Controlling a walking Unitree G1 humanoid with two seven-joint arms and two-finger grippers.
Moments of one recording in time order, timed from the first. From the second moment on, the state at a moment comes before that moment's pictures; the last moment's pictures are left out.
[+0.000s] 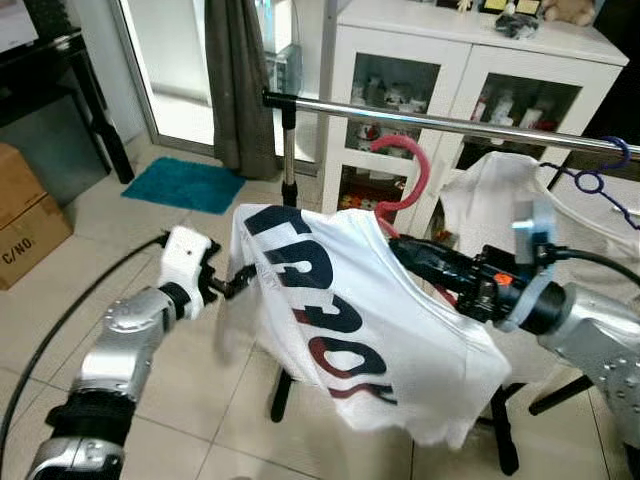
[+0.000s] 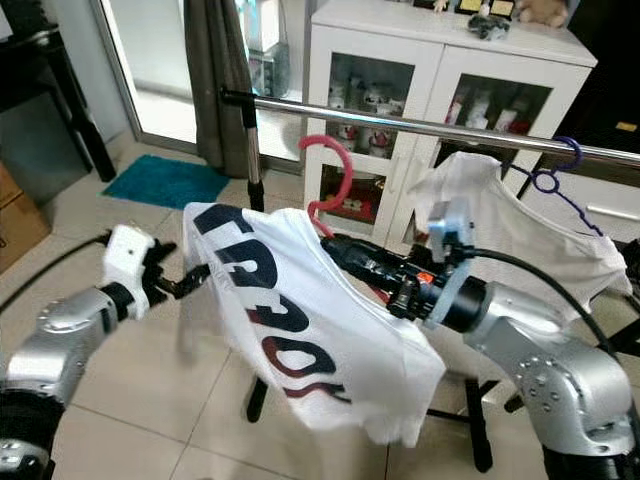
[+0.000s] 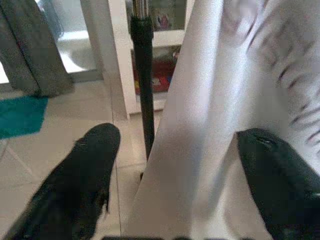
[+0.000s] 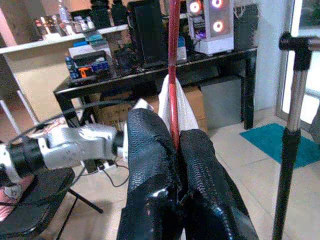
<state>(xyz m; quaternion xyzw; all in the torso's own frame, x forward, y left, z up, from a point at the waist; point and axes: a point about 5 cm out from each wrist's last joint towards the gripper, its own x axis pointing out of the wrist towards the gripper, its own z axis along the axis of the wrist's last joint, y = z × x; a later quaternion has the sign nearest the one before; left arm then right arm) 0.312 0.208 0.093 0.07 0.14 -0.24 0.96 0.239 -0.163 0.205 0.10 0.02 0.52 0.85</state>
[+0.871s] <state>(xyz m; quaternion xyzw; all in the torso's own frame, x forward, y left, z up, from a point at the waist) 0.312 0.195 0.084 0.08 0.11 -0.27 0.95 0.238 -0.163 0.207 0.11 0.02 0.51 0.85</state>
